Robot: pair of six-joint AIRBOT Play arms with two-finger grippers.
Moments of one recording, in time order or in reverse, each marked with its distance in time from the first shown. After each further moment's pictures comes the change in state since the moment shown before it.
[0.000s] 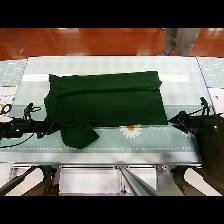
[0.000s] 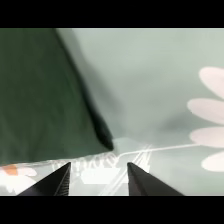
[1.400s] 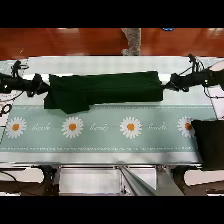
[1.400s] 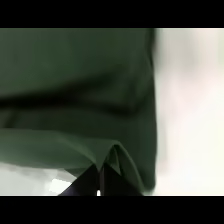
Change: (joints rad) left arm -0.061 -0.476 0.809 -0.024 -0.079 -0.074; right arm 0.261 -0.519 0.794 0.019 0.041 -0.002
